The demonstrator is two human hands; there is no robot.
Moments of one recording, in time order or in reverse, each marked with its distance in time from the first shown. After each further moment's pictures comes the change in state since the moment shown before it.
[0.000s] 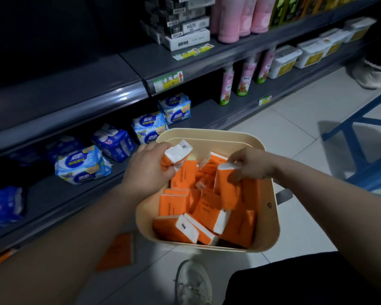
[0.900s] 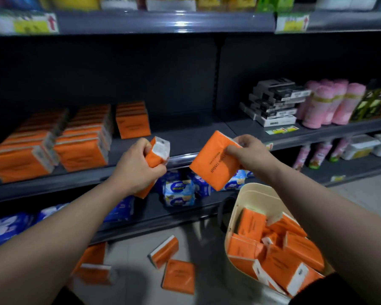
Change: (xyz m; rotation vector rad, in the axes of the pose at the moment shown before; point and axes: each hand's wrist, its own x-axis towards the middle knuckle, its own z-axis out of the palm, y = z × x) left_hand -0.101 -0.117 -0.253 -0.088 0.400 -0.343; right_hand -0.028 -0.278 -0.043 0.795 0.396 -0.356
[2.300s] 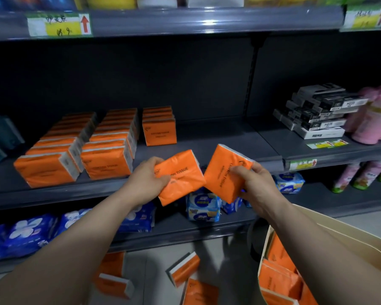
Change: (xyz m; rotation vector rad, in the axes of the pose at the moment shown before) left_hand 0.027 -0.050 -0.012 -0.124 -0.207 -0.302; right_hand 0.027 0.018 0.086 0.542 -0.043 0.219
